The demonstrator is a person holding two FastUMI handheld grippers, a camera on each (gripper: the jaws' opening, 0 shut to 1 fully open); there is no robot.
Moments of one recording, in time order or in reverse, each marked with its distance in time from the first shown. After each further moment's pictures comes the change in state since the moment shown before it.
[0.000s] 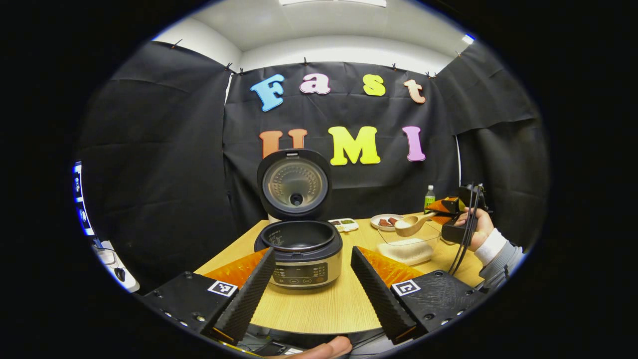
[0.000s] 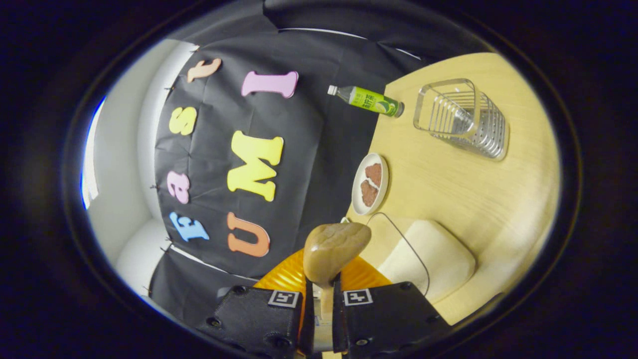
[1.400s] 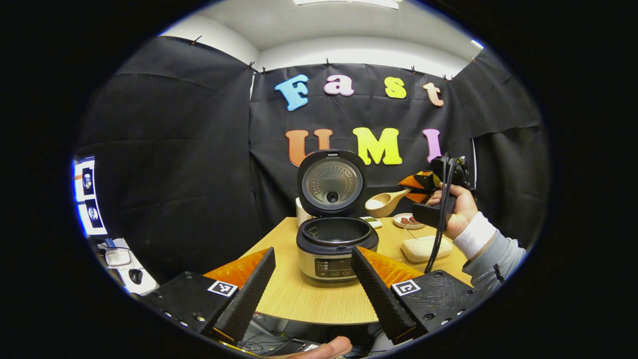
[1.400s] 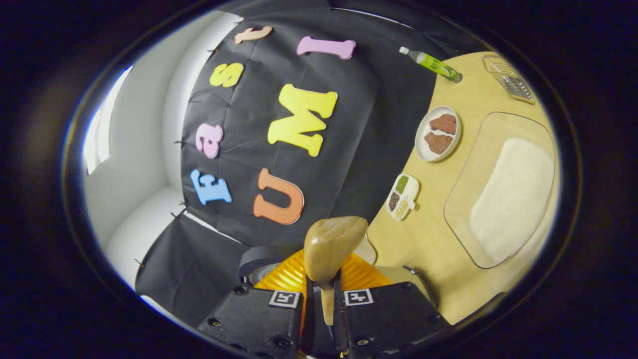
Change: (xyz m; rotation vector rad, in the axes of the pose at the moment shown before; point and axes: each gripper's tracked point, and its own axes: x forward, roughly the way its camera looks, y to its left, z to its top) left arm -0.040 0.080 -0.002 -0.029 0.012 0.096; right arm 0.051 0.127 -0.210 -0.285 0.109 0.095
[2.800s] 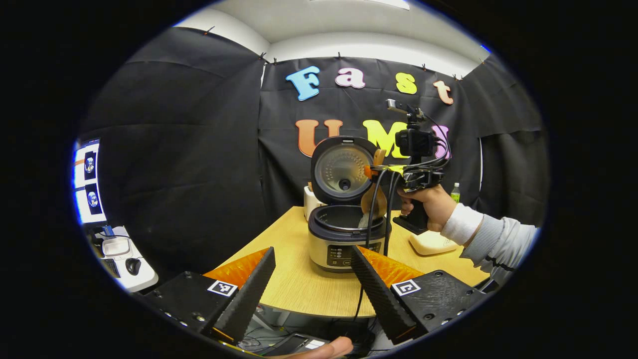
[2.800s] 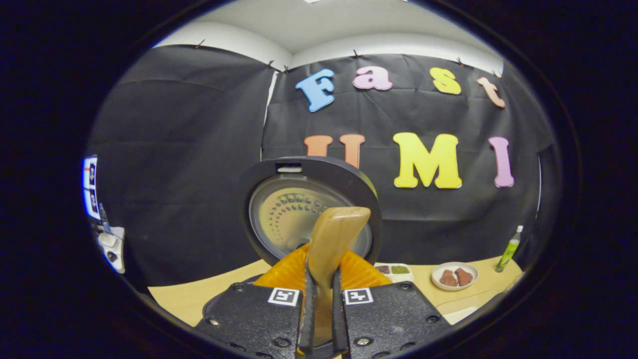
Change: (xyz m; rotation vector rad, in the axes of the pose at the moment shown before) left arm 0.000 0.025 -0.024 -0.035 0.050 0.023; right arm 0.048 0.065 -0.120 -1.265 0.001 0.013
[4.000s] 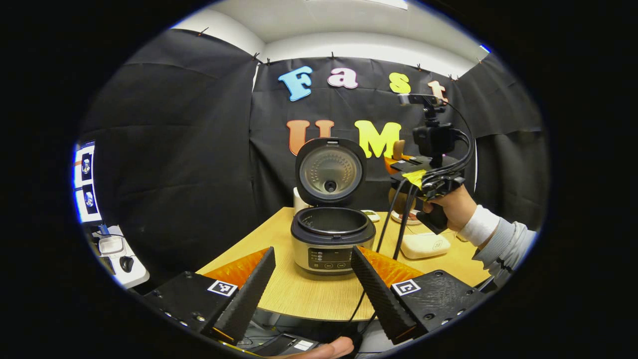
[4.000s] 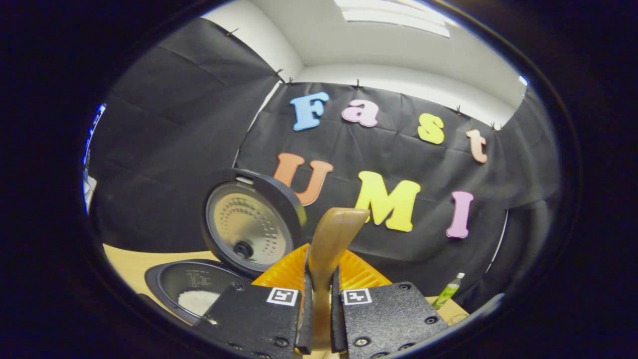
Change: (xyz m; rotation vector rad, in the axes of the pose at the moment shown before) left arm 0.002 -0.041 0.013 -0.008 -0.006 -0.024; right arm -0.064 -0.121 0.018 -0.180 -0.107 -0.239
